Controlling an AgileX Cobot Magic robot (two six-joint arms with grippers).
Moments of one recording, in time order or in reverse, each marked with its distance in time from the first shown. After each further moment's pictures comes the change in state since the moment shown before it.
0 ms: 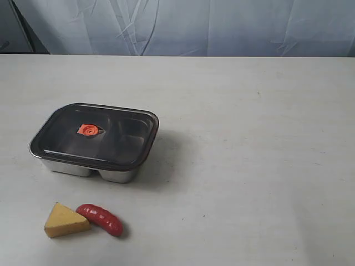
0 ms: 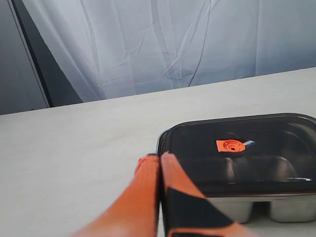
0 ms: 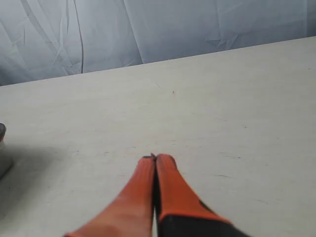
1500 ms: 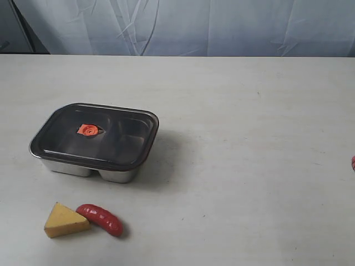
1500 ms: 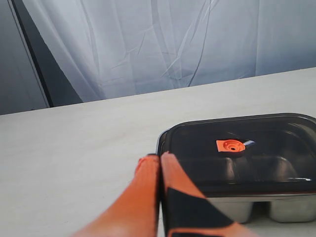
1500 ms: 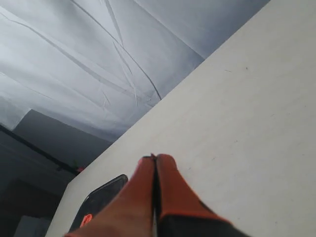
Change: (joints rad) left arm 0.000 0.000 0.000 0.000 0.000 0.000; right arm 0.000 0.000 0.000 0.658 -0.046 -0.003
